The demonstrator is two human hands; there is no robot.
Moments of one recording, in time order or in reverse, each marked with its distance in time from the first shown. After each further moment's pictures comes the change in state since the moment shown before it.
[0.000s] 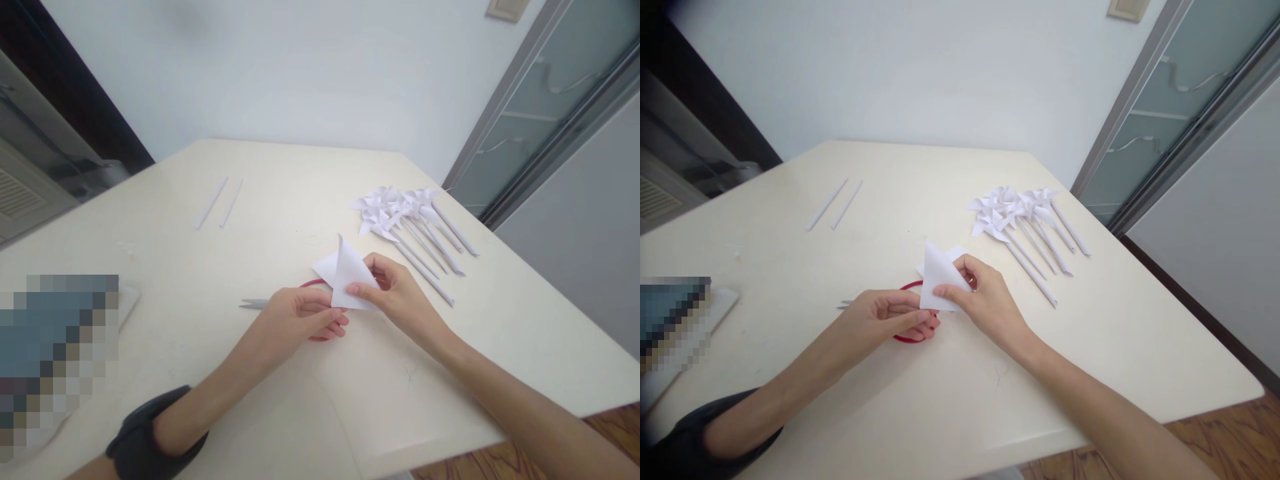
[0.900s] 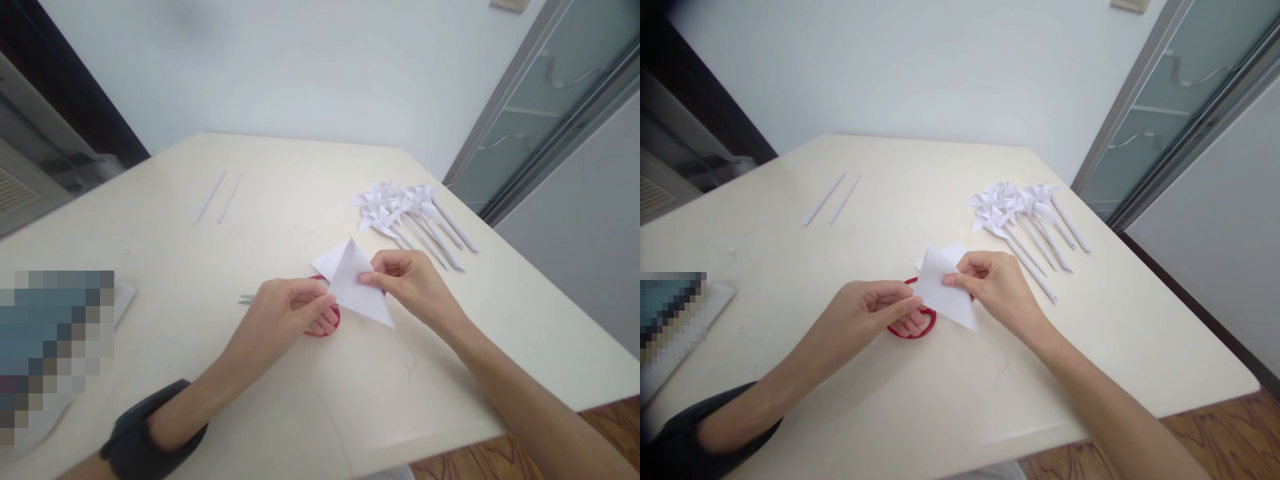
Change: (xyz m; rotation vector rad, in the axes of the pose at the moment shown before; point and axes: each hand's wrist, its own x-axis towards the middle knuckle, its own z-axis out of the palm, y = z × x) left_hand -0.005 0.011 -0.001 0.171 0.116 0.103; right_hand 0.002 -0.006 -0.021 0.048 -0.062 0.032
